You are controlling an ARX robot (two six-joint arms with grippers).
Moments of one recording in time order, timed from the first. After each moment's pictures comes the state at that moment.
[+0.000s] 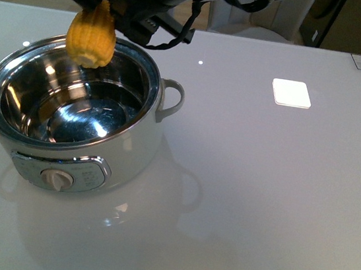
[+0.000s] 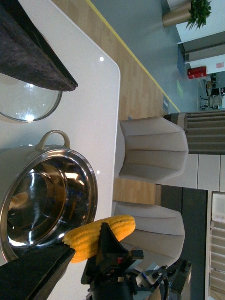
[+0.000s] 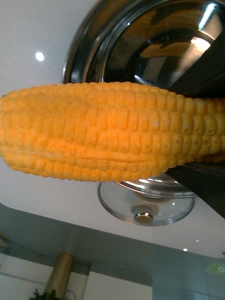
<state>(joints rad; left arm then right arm) 0.00 0.01 0.01 0.00 0.00 0.00 0.69 2.20 1.53 0.14 -0.11 0.69</state>
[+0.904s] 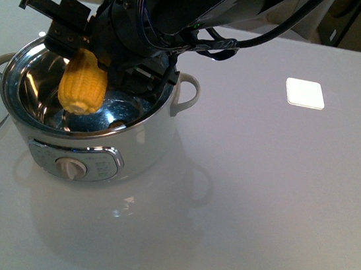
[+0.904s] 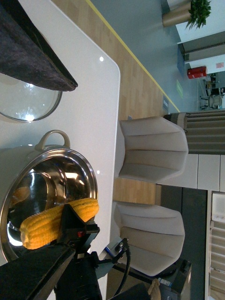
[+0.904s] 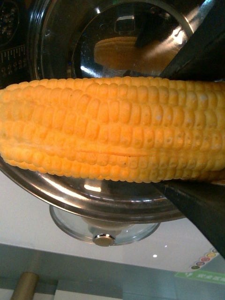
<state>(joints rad) 0.00 0.01 0.01 0.00 0.00 0.00 0.75 2.31 1.55 0.08 -0.13 0.70</state>
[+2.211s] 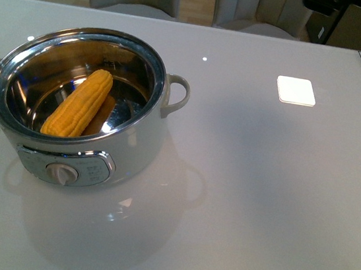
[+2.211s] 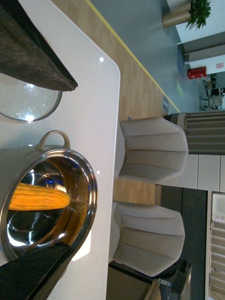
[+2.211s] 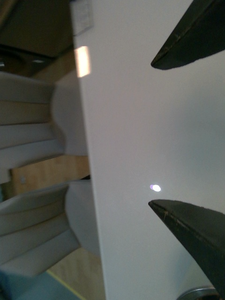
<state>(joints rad) 0.00 0.01 0.01 0.00 0.00 0.00 0.34 1.72 0.76 0.74 0.32 0.24</state>
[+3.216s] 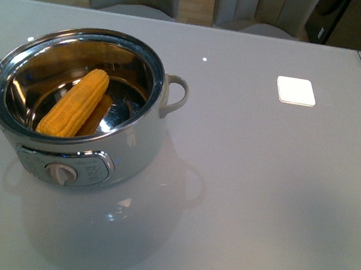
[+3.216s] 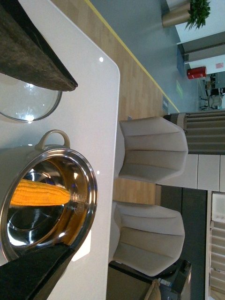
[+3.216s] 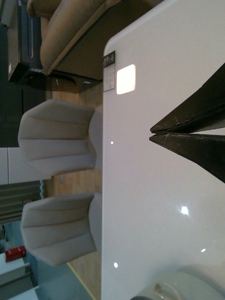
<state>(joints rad) 0.00 0.01 0.01 0.00 0.00 0.00 0.04 1.00 0.06 0.92 0.02 0.01</state>
